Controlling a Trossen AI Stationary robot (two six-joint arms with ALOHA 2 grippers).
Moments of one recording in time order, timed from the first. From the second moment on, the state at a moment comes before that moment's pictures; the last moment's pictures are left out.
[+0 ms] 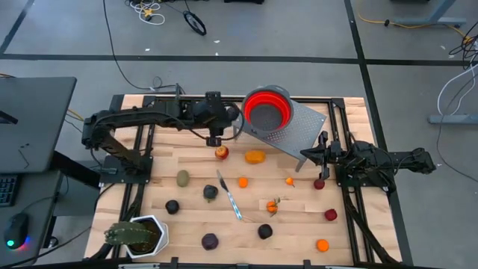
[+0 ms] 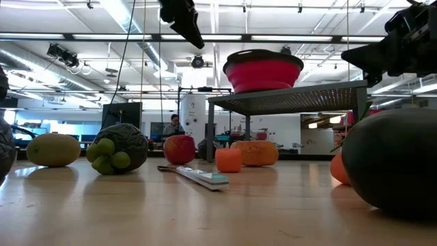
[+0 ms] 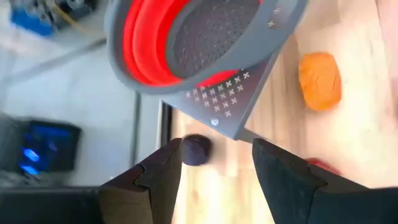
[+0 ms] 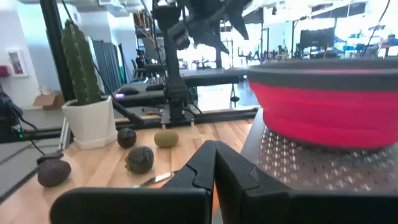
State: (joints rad) left arm 0.15 1.53 1.53 -0.82 -0.36 0.38; right arm 0.04 0.03 0.01 0.10 0.14 0.05
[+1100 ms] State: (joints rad) left arm 0.16 1.34 0.68 0.11 -0.17 0.04; right arm 0.04 0.32 0.22 0.12 0.33 -0.09
